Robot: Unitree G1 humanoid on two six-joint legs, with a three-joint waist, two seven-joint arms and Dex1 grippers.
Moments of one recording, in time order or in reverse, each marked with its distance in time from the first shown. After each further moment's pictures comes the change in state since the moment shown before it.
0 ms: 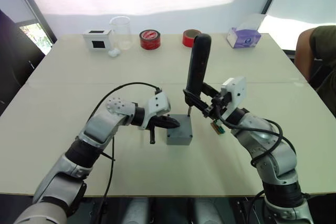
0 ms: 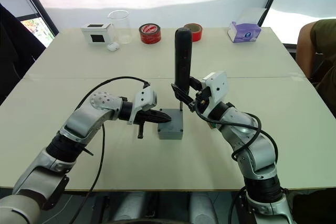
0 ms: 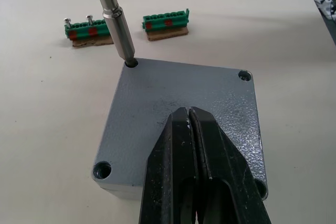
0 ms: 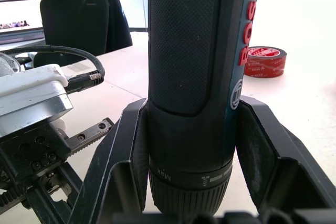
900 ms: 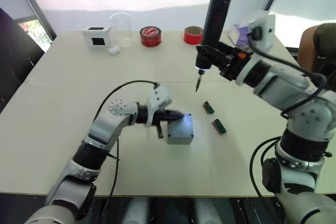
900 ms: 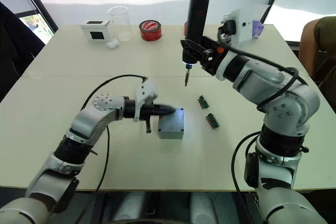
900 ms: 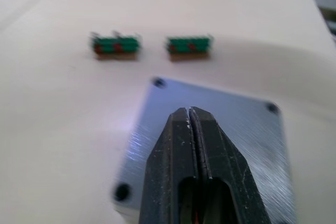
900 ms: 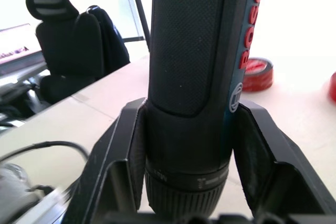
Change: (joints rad) left arm 0.015 -0.164 0.172 0.019 -0.047 0.019 0.216; right arm -0.509 -0.079 -0.384 0.113 0.532 0.693 -0.349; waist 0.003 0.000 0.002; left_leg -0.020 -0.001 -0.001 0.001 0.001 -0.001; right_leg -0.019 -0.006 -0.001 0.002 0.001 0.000
